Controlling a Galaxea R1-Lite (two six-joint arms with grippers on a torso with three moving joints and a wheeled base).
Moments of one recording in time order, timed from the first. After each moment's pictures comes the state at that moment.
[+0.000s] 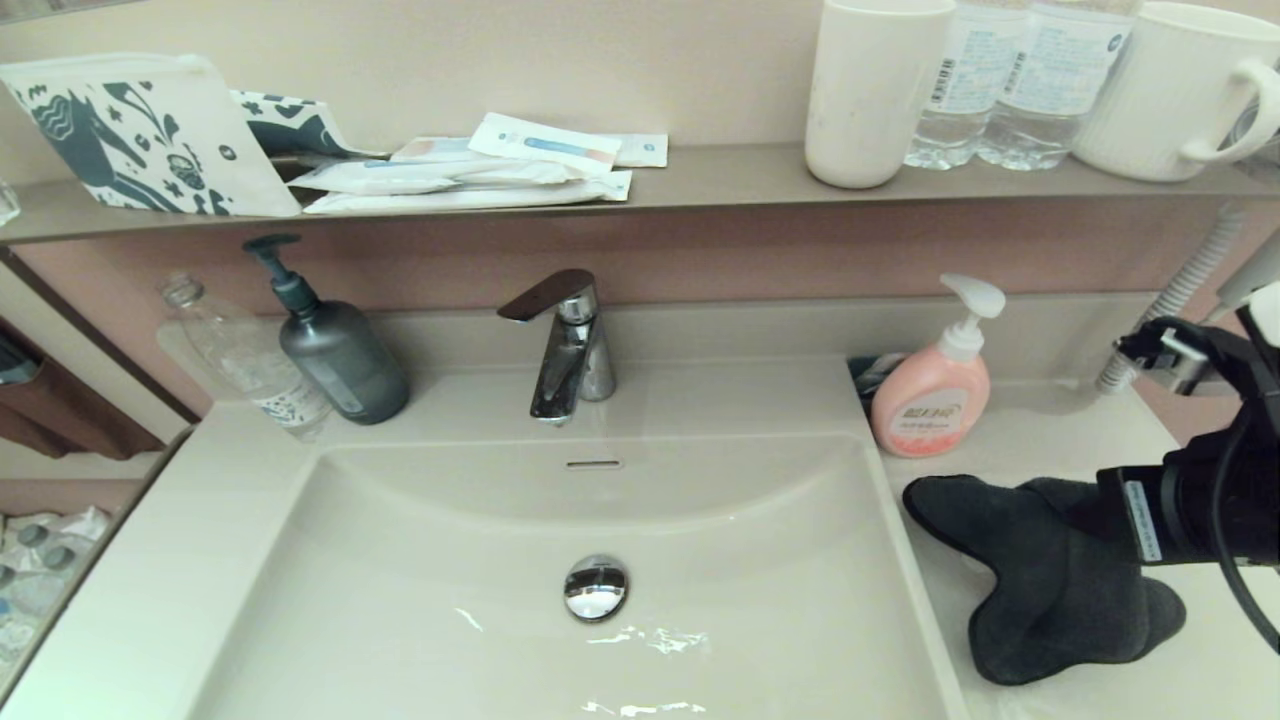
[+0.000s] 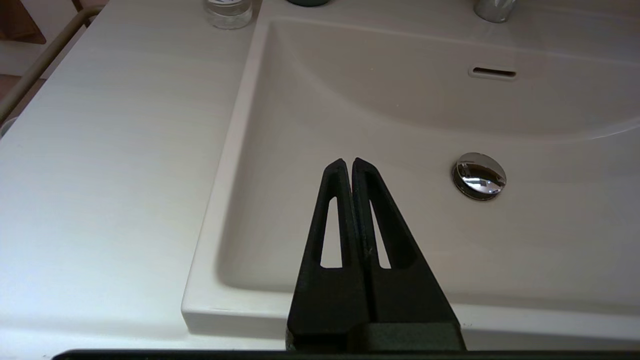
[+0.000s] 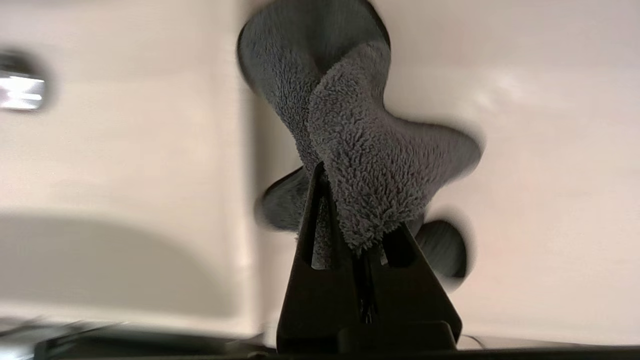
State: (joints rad) left arm 0.00 0.00 0.00 0.00 0.04 -0.11; right arm 0.38 1.36 -1.08 0.51 -0.15 0.29
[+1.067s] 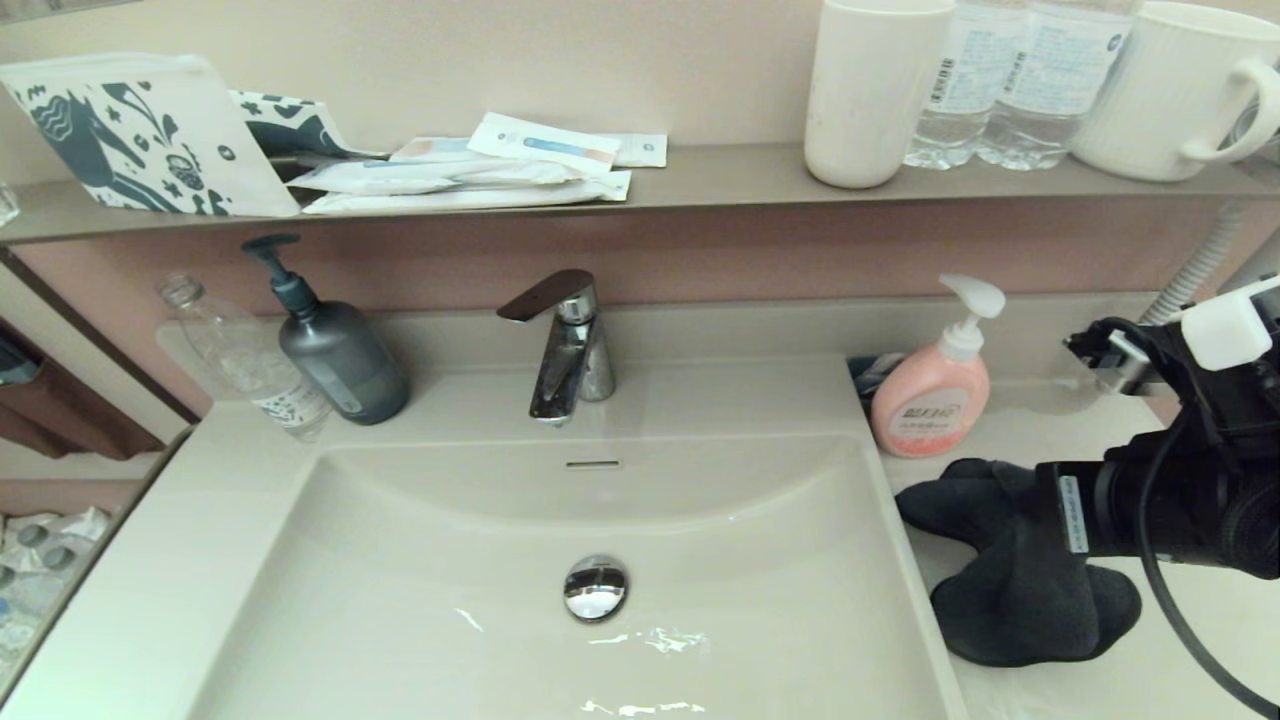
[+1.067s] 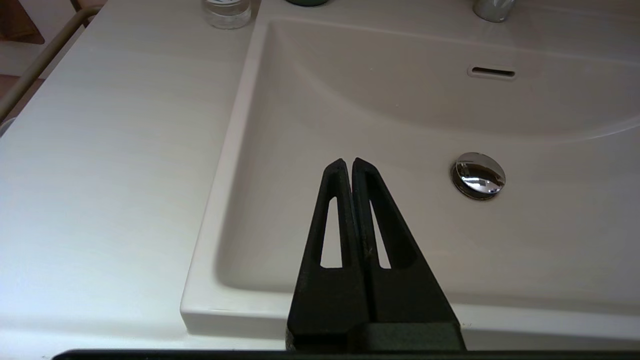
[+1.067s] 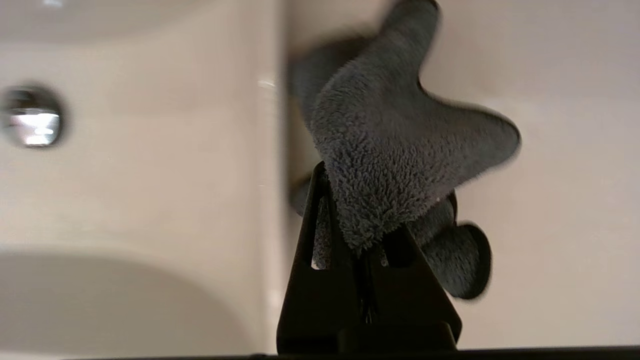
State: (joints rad) left arm 0.00 0.00 0.00 0.00 0.04 -0.11; right arm 0.50 1.42 -1.03 0.36 -0.27 0.37
